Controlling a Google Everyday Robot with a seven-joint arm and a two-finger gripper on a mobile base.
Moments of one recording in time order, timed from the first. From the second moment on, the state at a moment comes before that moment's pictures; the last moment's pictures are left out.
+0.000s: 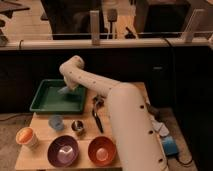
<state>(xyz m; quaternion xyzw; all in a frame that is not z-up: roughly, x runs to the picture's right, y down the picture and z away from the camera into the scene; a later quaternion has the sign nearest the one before) -0.227 -0.023 0.941 -0.12 -0.19 -0.39 0.89</state>
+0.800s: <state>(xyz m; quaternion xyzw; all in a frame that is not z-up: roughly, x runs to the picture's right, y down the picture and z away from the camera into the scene) -0.258 0.012 0.953 -0.10 -0.22 -0.45 0.86</state>
